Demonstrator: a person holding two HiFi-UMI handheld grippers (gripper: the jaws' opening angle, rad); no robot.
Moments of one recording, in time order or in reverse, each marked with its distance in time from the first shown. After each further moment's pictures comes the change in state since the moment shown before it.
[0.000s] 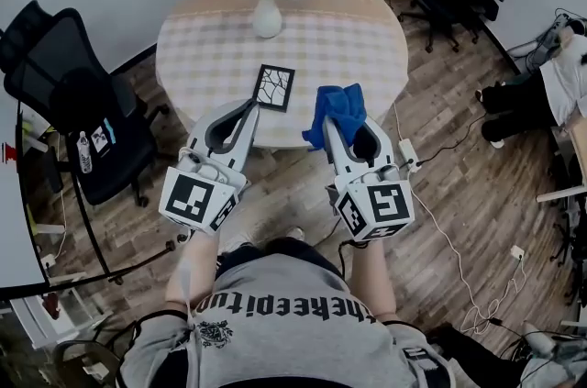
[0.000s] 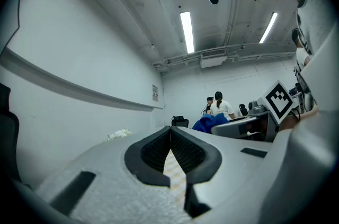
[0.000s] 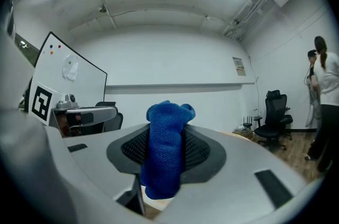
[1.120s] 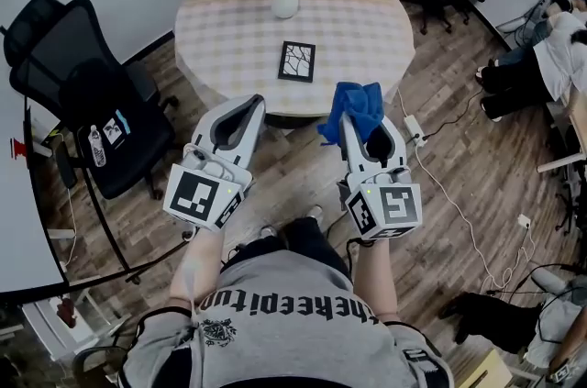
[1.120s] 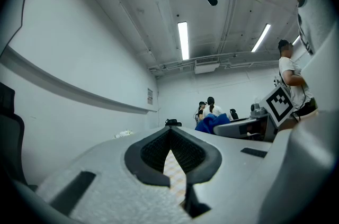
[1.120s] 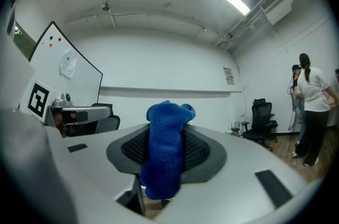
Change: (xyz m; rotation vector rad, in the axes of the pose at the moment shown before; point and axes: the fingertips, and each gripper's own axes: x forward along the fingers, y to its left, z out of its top) left arm -0.122 0.016 0.024 -0.015 -0.034 -0.078; right arm -0.061 0.109 0.004 -0.023 -0.058 -0.142
